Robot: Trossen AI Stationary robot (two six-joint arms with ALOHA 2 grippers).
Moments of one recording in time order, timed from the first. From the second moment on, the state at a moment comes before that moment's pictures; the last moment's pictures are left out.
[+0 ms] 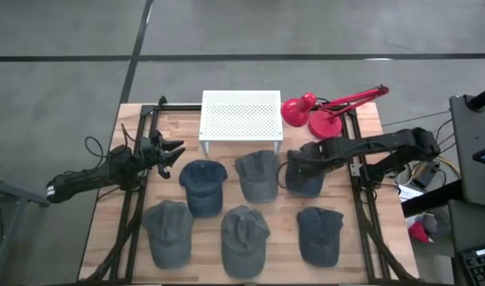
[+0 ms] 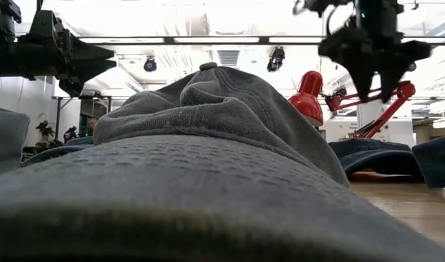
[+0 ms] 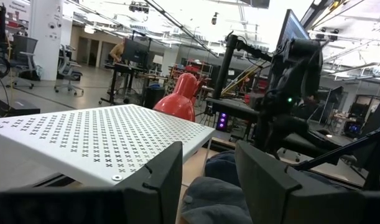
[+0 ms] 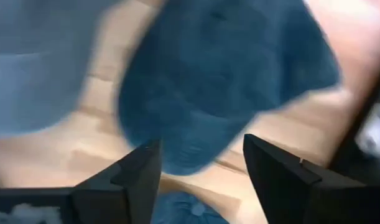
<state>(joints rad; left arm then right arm) 0.24 0.00 0.01 0.16 -0.12 -0.18 0.06 1.41 1.12 -1.29 0.12 1.33</state>
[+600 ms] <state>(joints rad) 0.24 0.00 0.01 0.16 -0.12 -0.13 0.05 1.36 0.95 -1.20 0.19 1.62</state>
